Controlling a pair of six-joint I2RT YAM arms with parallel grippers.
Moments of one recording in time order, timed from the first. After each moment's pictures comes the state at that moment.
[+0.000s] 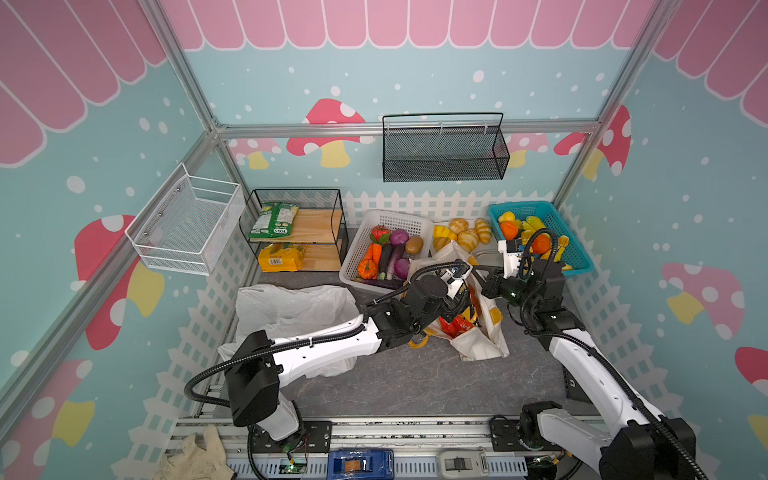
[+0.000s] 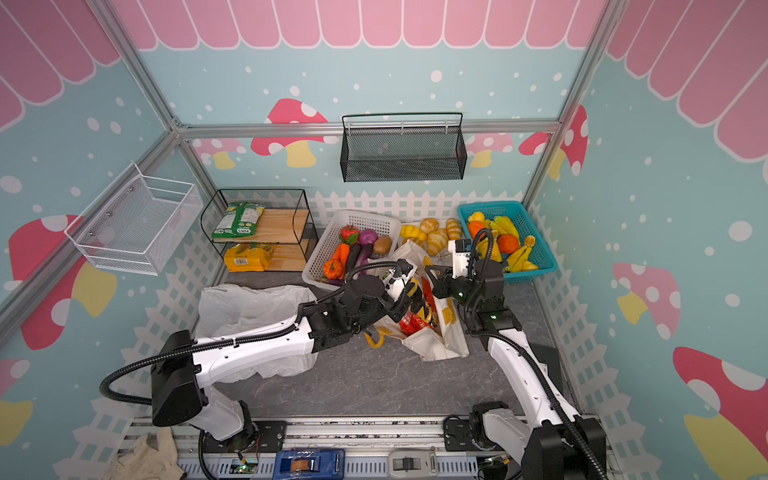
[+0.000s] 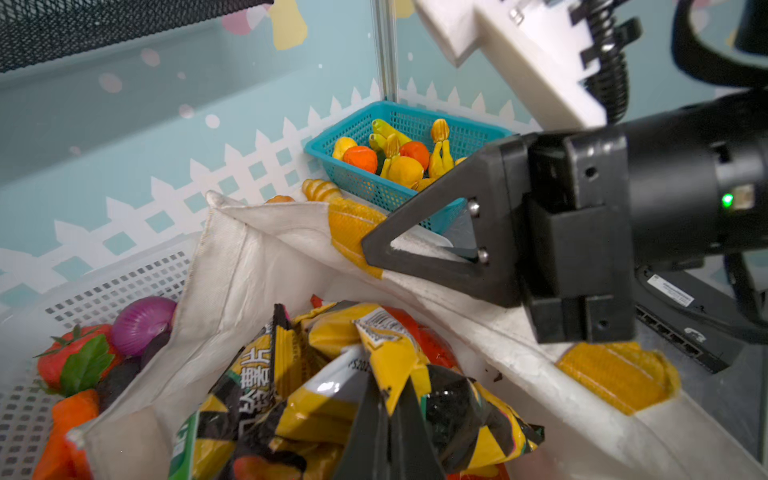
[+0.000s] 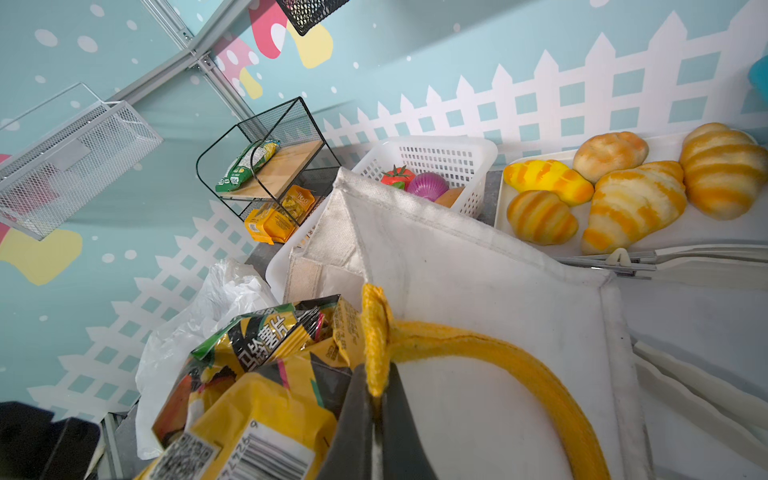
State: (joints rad) left arm -1.05 1.63 1.28 0.03 -0.24 -0.01; right arm 0.13 1.07 0.77 0.03 -0.54 0.35
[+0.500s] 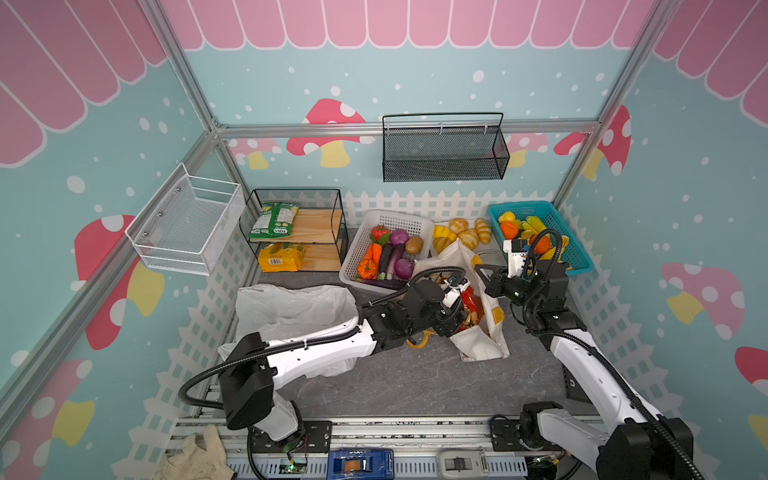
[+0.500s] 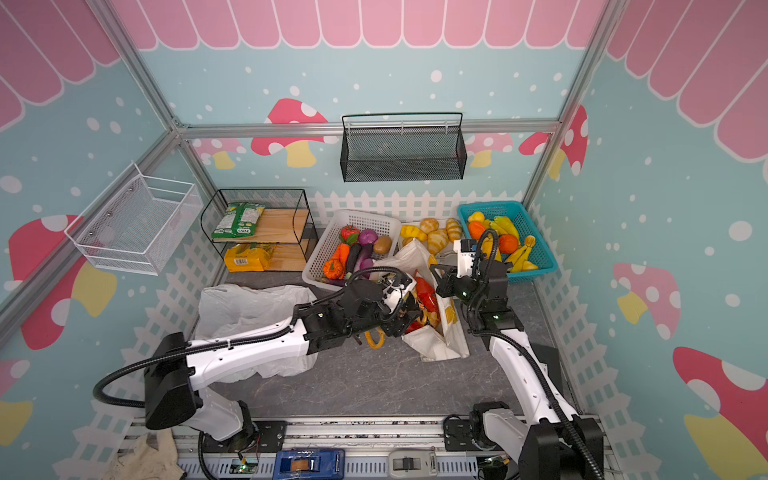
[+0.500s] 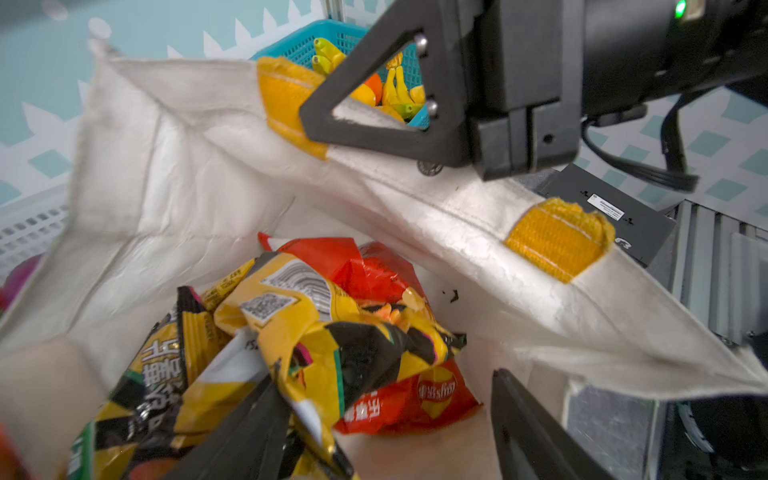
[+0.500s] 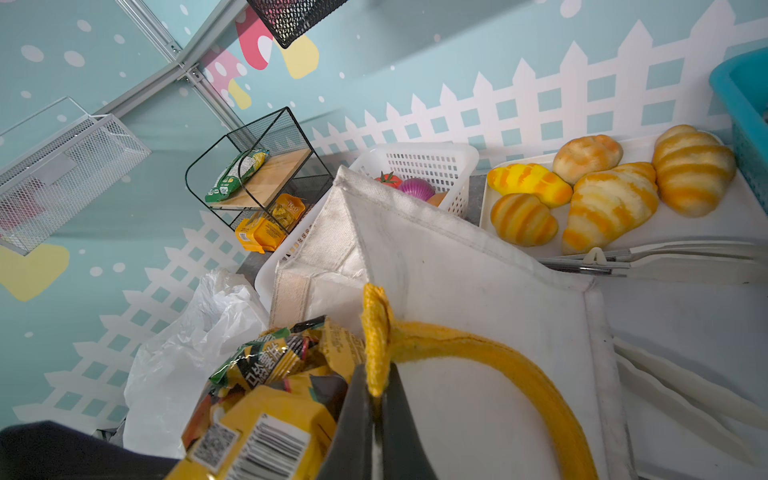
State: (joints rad) left arm -1.02 1.51 1.20 -0.17 -0.10 -0.07; right arm 0.09 1.07 0.75 0.05 -0.53 0.34
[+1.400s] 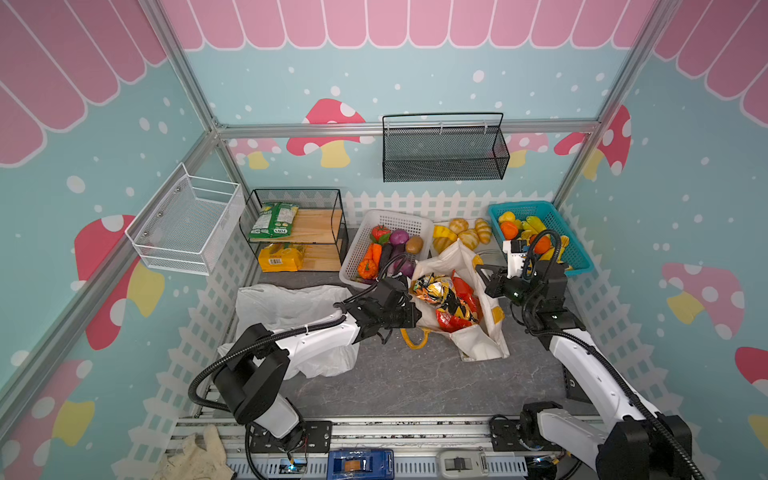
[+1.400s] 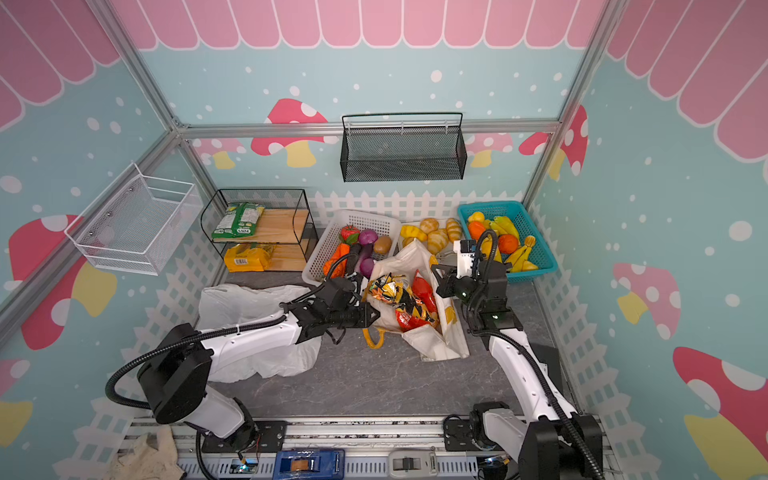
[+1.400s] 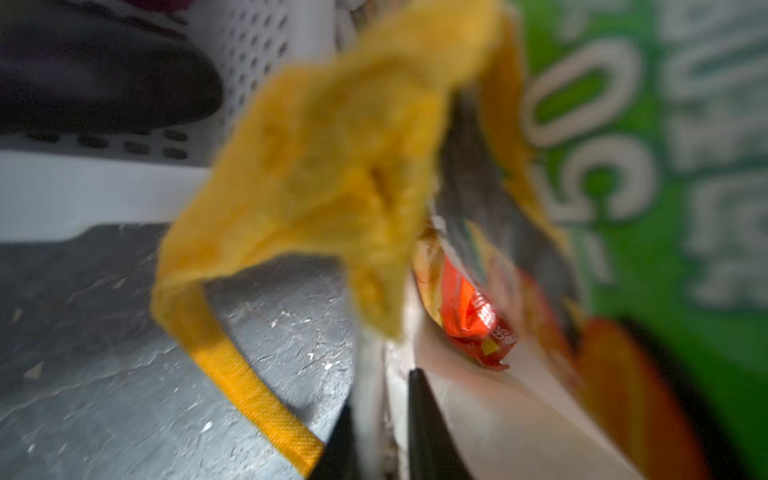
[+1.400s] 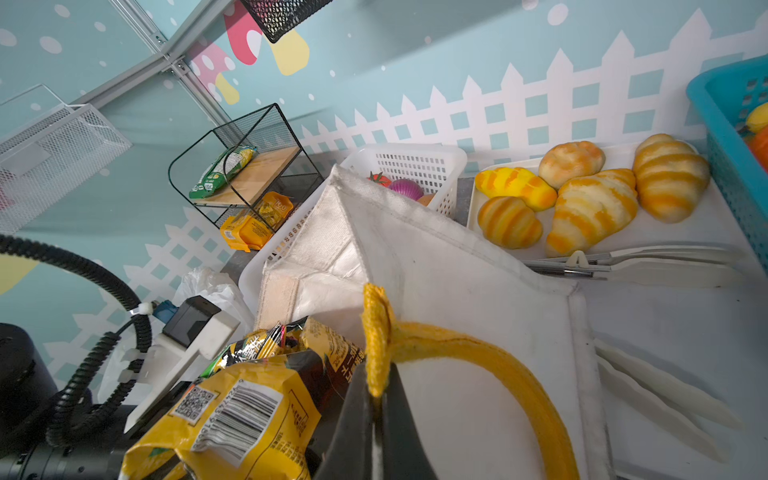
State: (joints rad) left arm -0.76 1.57 0.97 -0.09 0.24 -0.72; right arm 0.09 1.07 0.75 0.03 -0.48 0.28
